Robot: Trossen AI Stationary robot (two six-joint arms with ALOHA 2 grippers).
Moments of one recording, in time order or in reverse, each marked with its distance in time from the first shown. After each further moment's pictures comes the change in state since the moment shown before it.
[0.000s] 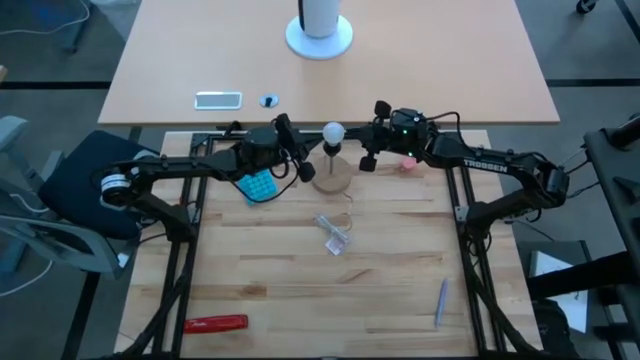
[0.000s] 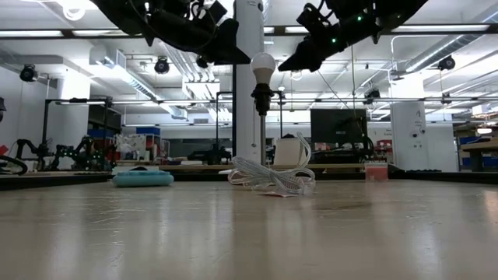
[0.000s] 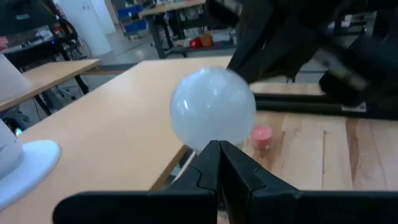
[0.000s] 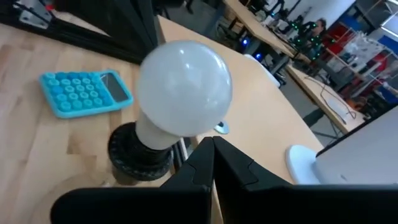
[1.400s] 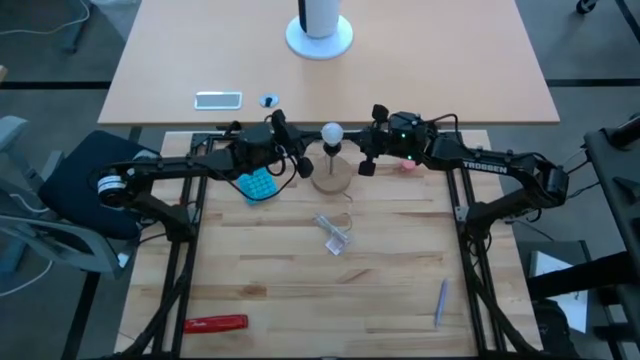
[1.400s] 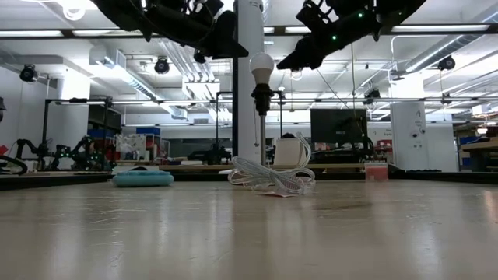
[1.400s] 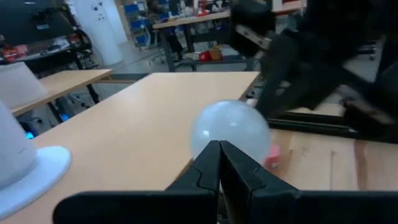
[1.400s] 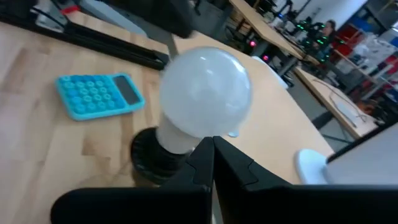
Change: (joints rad) left arm -0.001 -0.031 0.000 0.028 -0.026 -0.020; right arm 0.034 -0.001 0.000 -0.010 -0.002 0.012
